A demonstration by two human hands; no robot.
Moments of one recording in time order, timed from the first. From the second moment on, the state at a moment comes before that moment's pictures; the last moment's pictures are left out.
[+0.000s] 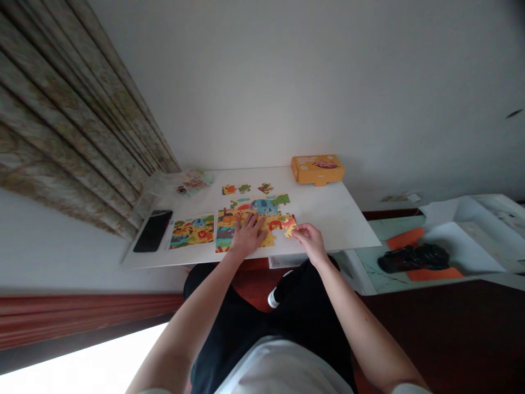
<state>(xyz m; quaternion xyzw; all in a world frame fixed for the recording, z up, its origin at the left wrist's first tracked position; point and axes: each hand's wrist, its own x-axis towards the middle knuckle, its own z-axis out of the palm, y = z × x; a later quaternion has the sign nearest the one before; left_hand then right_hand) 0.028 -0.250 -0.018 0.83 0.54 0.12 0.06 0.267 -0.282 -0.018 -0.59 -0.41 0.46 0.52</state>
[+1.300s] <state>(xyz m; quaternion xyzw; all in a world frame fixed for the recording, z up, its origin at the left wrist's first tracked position) 0.024 -0.251 -0.010 0.87 0.45 0.19 0.05 0.255 -0.283 -0.024 -0.47 -0.84 0.11 0.24</state>
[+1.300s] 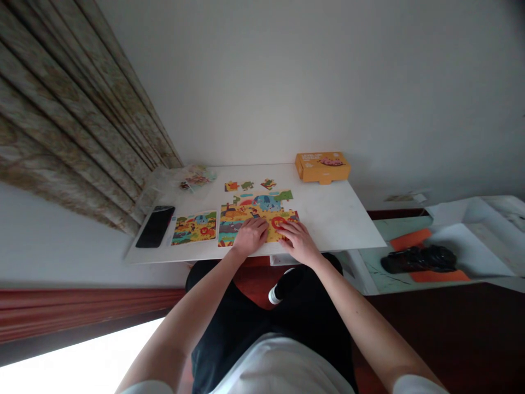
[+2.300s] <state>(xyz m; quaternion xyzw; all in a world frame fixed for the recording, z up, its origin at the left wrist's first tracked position) 0.008 -0.196 -0.014 0.81 0.53 0.24 0.07 0.294 -0.265 -0.052 -0.62 -0.69 0.02 0.36</state>
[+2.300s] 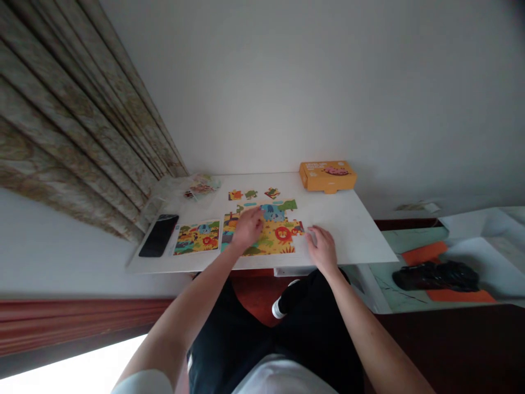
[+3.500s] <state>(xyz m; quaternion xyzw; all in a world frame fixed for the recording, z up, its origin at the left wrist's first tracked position) 0.092 -0.271 -0.026 0.48 0.54 0.45 0.53 0.266 -0.296 -0.018 -0.47 -0.77 0.15 0.40</state>
